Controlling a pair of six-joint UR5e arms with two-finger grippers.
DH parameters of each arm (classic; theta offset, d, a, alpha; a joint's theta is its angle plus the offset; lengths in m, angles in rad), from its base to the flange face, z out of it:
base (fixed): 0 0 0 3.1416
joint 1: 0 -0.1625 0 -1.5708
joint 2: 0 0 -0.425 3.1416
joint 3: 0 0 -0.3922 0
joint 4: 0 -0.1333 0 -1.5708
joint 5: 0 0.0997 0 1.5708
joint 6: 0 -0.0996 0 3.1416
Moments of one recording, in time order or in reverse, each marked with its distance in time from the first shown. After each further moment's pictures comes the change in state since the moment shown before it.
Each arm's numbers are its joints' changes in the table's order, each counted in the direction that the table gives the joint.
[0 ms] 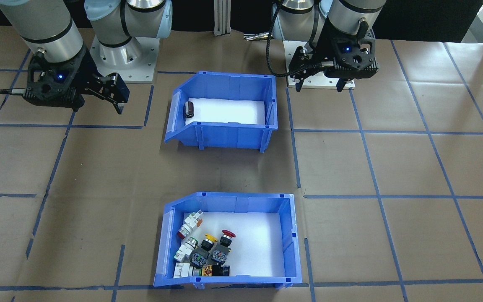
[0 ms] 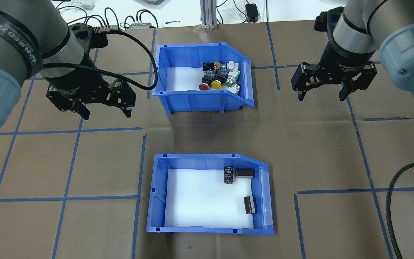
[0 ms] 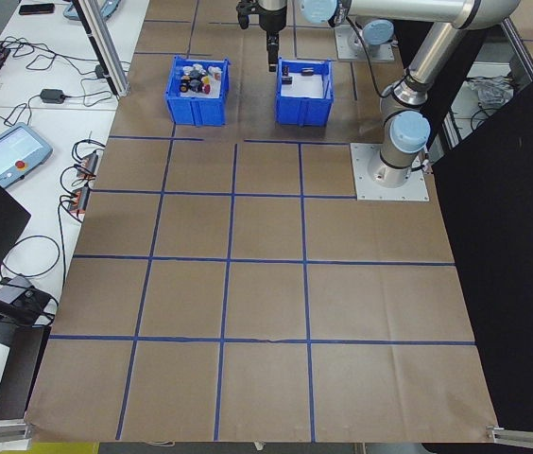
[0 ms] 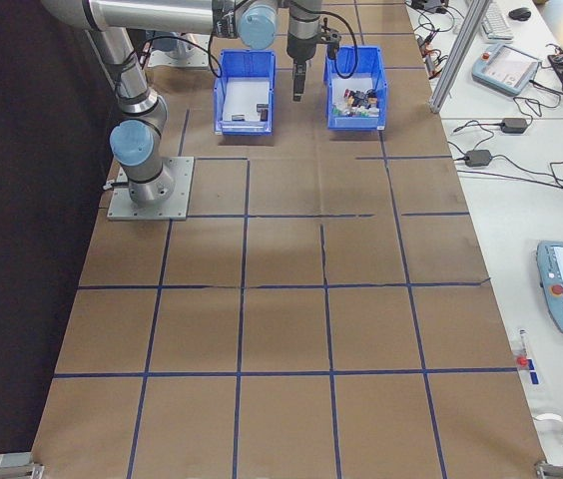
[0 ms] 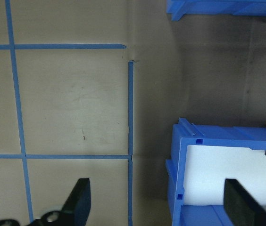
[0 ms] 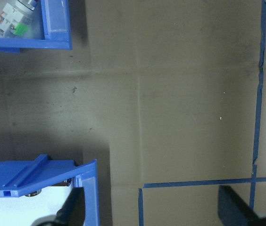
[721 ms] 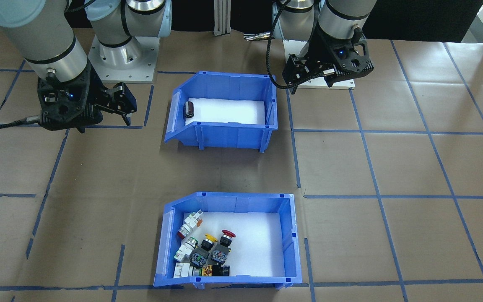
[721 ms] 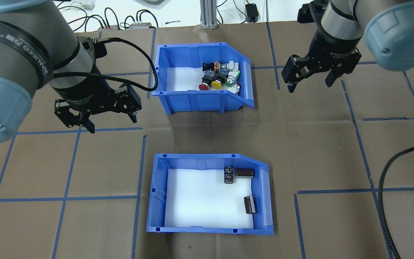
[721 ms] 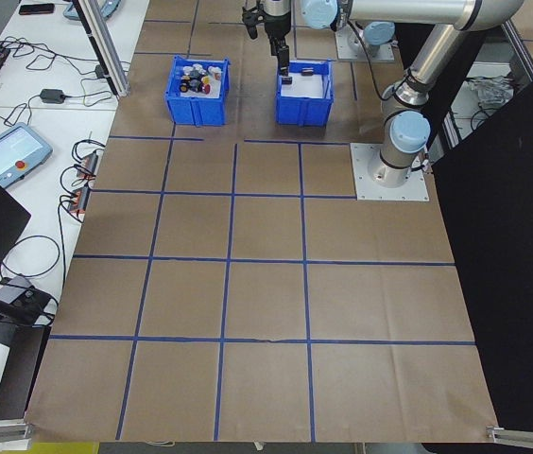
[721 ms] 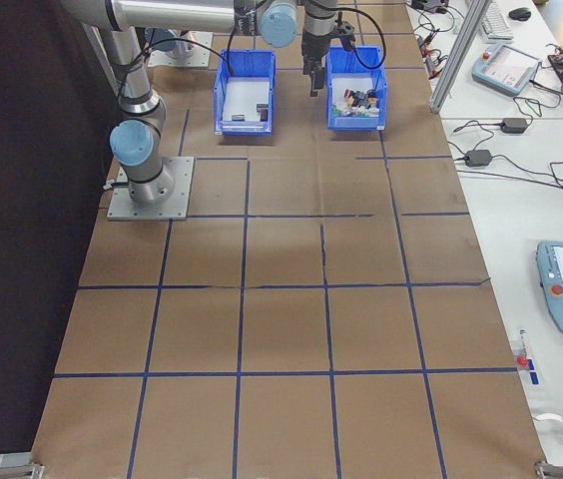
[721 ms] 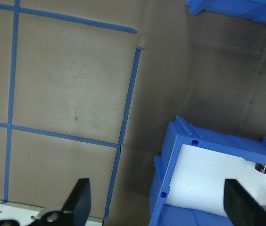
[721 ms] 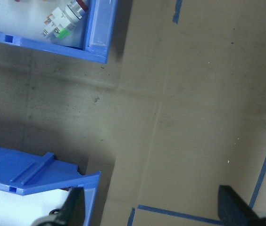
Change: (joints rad) left arm 0.037 0.019 0.062 0.001 -0.005 0.313; right arm -0.042 0.126 0.138 0.002 0.031 0.256
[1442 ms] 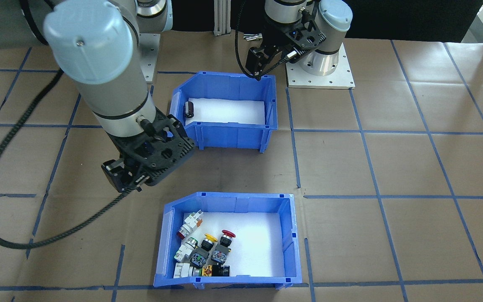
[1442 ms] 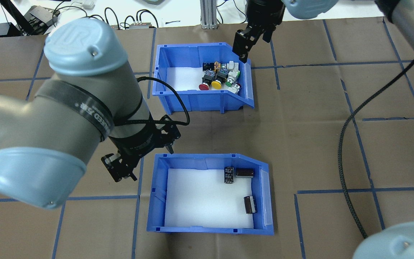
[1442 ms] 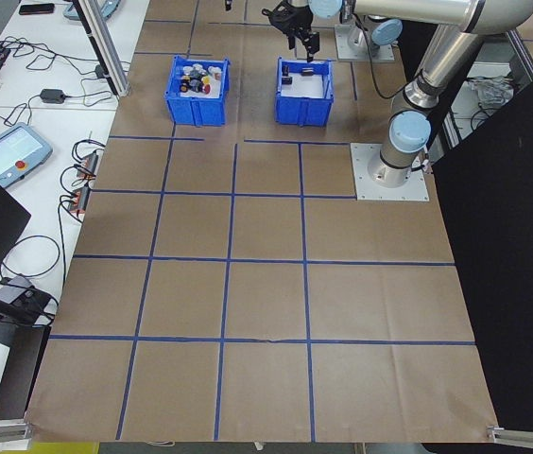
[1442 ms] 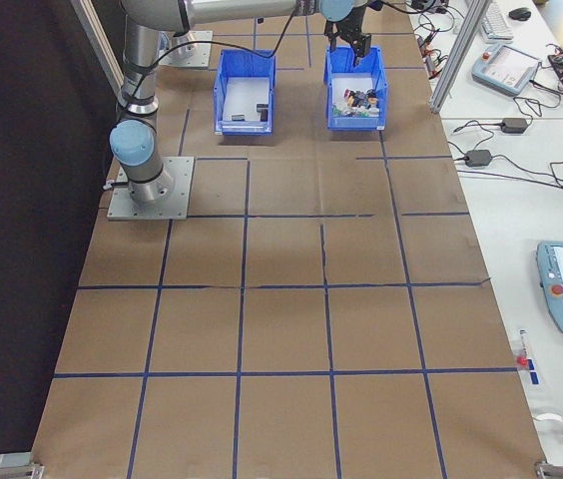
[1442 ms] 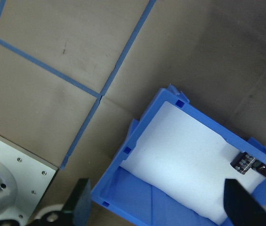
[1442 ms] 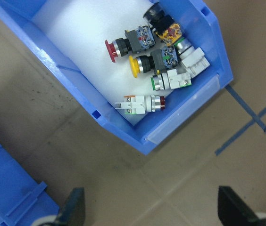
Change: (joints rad) left arm 0.254 0.052 0.099 0.000 0.001 0.705; right arm -0.195 0.297 0.356 -0.001 -0.003 0.408
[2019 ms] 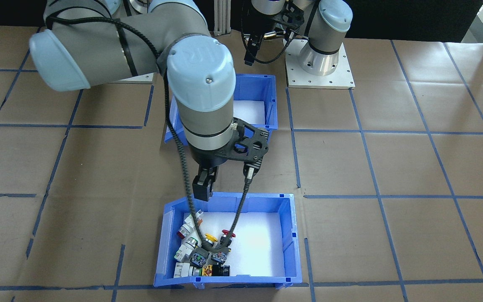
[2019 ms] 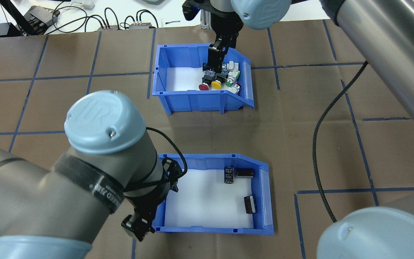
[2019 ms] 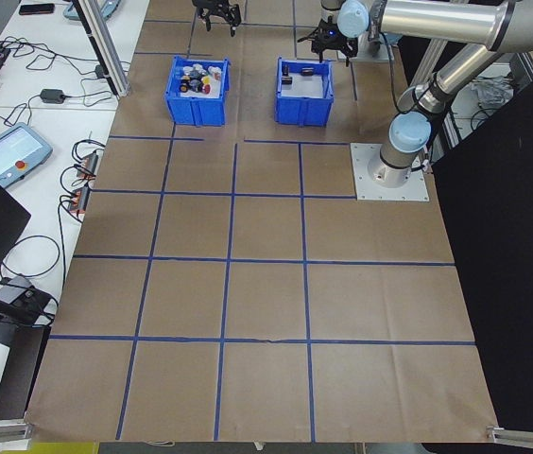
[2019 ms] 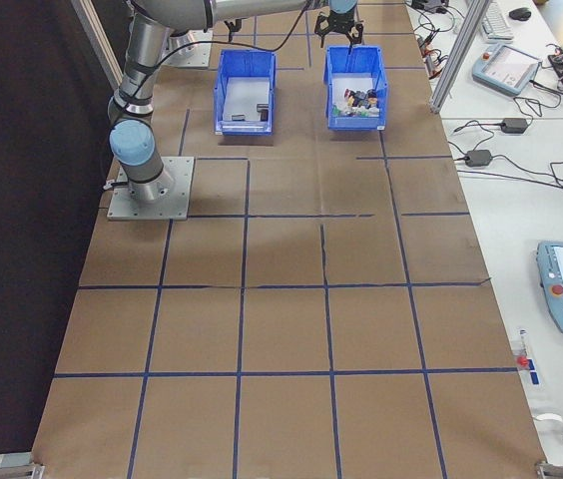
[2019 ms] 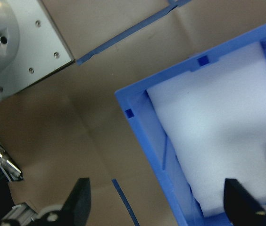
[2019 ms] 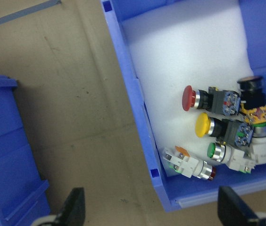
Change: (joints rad) left arm 0.082 0.186 0.298 -0.113 -0.154 0.671; right arm -0.151 0.103 0.045 0.003 0.002 0.328
